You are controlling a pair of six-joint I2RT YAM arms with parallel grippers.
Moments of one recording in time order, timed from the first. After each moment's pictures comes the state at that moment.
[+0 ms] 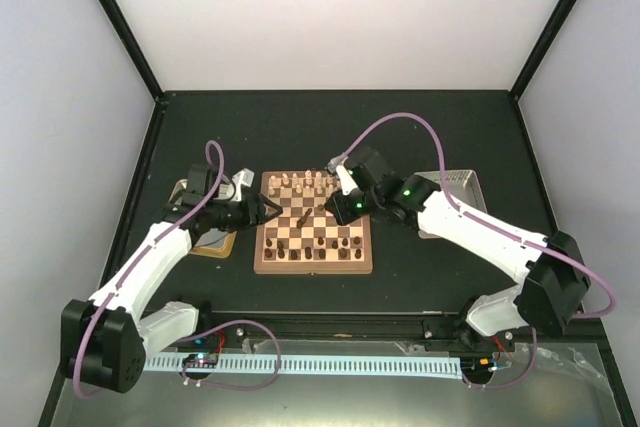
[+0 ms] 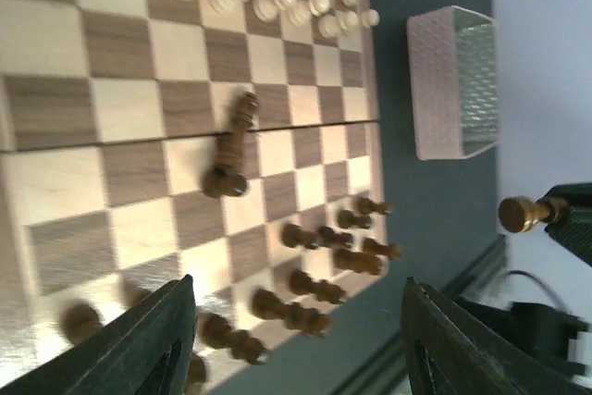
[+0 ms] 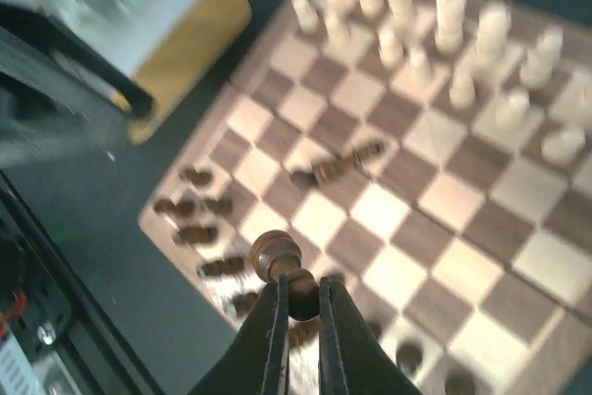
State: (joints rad) left arm -0.20 1.07 0.66 -0.47 0.72 -0.58; right arm 0.84 1.40 1.11 -0.47 -0.19 0.34
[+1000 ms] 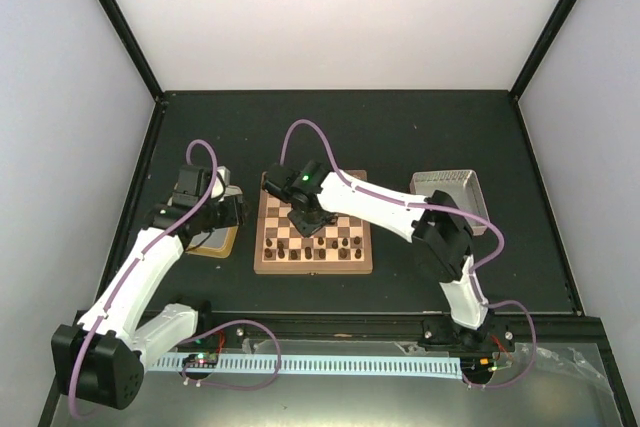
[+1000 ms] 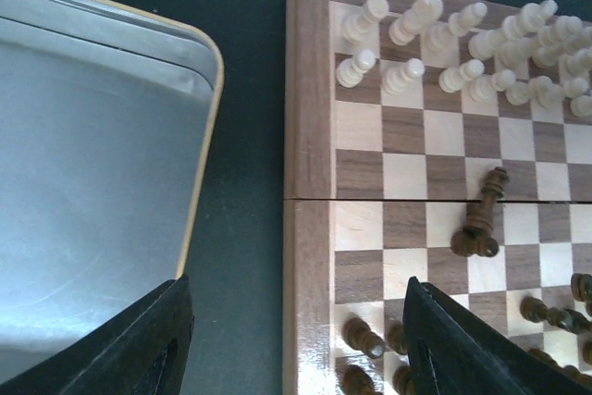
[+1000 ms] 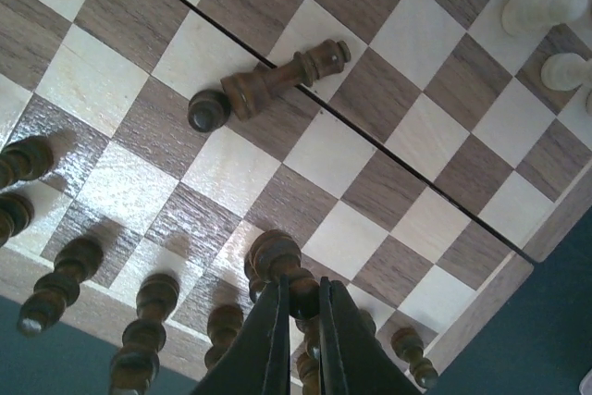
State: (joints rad) left arm -0.19 0.97 0.75 -0.72 0.15 -0.38; right arm 1.04 2.03 1.78 -1.20 0.20 0.37
